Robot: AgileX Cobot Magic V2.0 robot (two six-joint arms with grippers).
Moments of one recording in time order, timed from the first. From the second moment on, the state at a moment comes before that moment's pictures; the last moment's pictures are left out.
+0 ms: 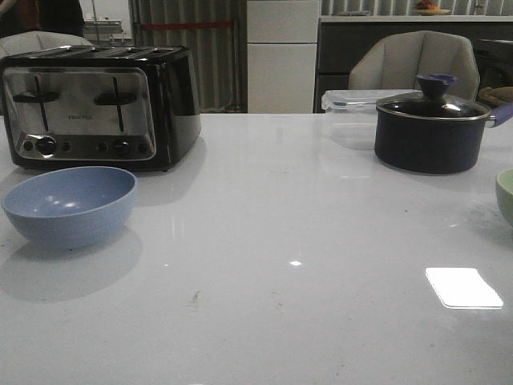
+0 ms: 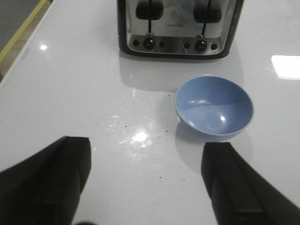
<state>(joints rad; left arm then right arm) -0.07 0.47 -0.65 0.05 0.76 -0.07 0.00 0.62 -0.62 -0.02 0.78 0.05</state>
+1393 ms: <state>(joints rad) -0.29 0.47 -0.65 0.04 0.71 -0.05 -0.32 1.84 -1.32 0.03 0.87 0.02</state>
